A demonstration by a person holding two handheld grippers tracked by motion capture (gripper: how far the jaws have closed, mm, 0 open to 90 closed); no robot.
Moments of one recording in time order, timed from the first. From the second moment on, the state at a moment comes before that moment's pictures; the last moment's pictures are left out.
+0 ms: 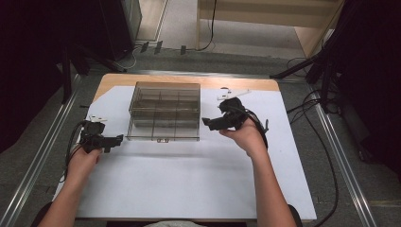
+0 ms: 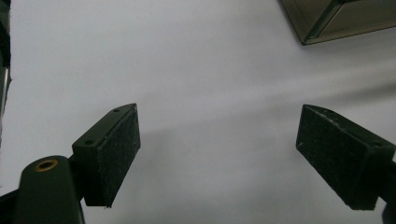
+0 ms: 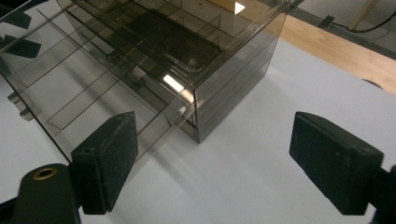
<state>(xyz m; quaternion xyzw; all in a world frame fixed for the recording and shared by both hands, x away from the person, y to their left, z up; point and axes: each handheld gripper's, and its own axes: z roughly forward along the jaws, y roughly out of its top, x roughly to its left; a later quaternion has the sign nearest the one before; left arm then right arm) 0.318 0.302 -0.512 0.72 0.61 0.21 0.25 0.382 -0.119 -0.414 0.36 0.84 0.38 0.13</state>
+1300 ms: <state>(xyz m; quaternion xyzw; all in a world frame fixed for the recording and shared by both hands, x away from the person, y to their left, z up) 0.329 0.294 -0.513 0.73 0.60 0.20 0.26 0.396 -0.162 -0.407 0.40 0.84 0.36 0.11</state>
